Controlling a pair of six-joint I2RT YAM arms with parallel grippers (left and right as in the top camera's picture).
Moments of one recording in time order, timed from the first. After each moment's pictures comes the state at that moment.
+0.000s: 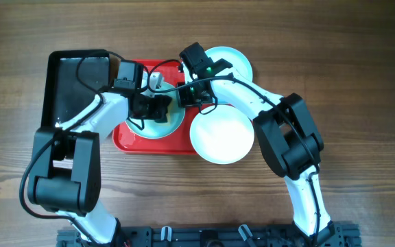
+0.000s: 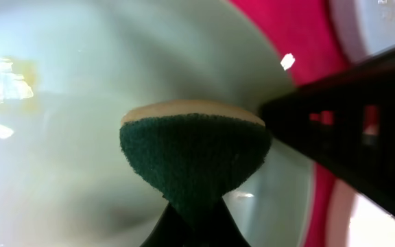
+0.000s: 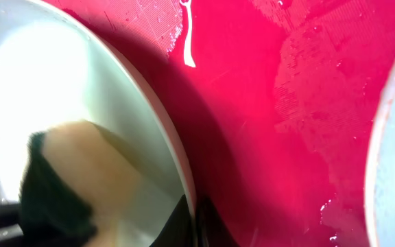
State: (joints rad) left arm -0.18 1.84 1.04 -0.44 0.38 -0.12; right arm 0.59 2.27 1.68 -0.65 -0.31 0.42
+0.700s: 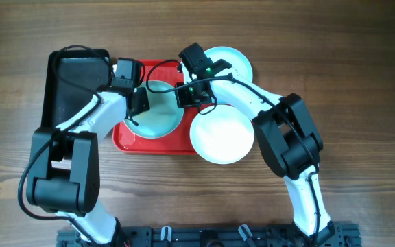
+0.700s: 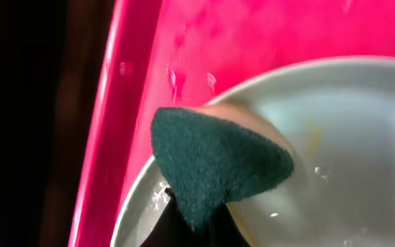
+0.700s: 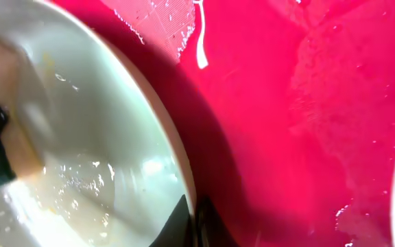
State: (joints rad) left arm -0.16 1.84 1.05 -0.47 -0.16 -0.32; right arm 0.59 2.27 1.68 -0.64 -0.33 0.42
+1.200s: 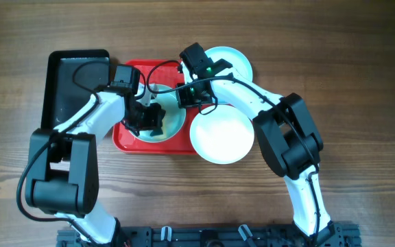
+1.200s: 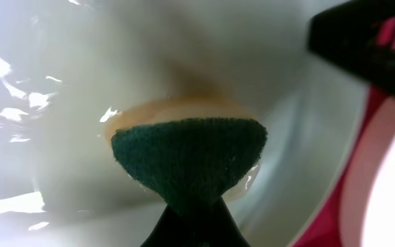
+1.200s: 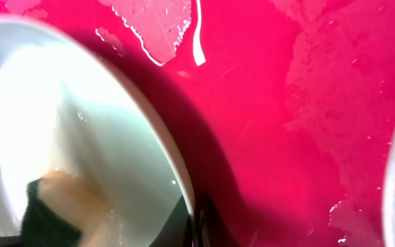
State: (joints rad) left arm -0.16 1.83 1.05 -0.65 0.38 -0.14; right arm 0.59 2.27 1.68 -0.65 -0.33 0.40
